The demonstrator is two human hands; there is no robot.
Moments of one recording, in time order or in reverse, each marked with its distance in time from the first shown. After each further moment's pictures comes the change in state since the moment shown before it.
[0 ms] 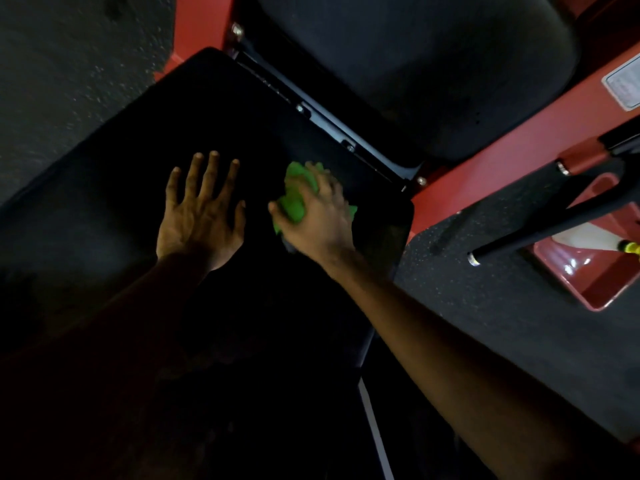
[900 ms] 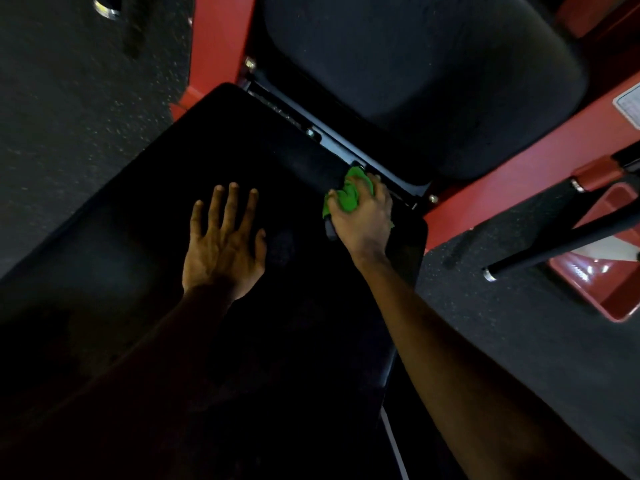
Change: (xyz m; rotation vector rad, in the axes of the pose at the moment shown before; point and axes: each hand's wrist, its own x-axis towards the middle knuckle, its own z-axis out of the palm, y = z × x) left_hand -0.001 0.001 0.000 -0.002 -0.008 0.006; right_hand 0.037 0.031 -0.003 0.140 0.174 0.448
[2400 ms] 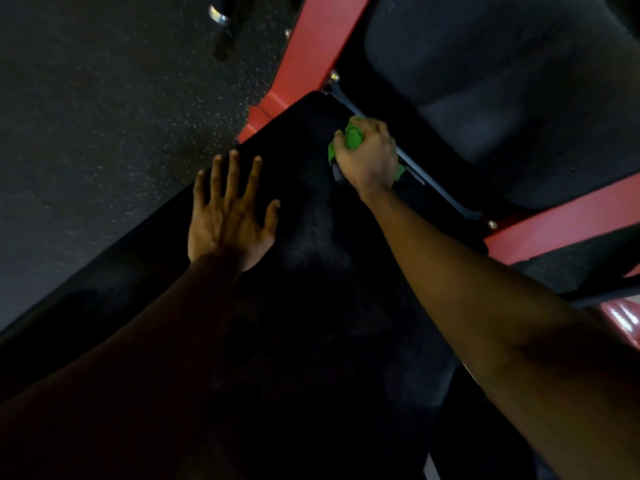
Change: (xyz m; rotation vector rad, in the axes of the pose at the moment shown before) left_hand 0.005 -0.099 -0.020 -0.028 0.059 -0.190; right_hand 0.054 -0.147 0.058 -0.014 0.010 -0.231
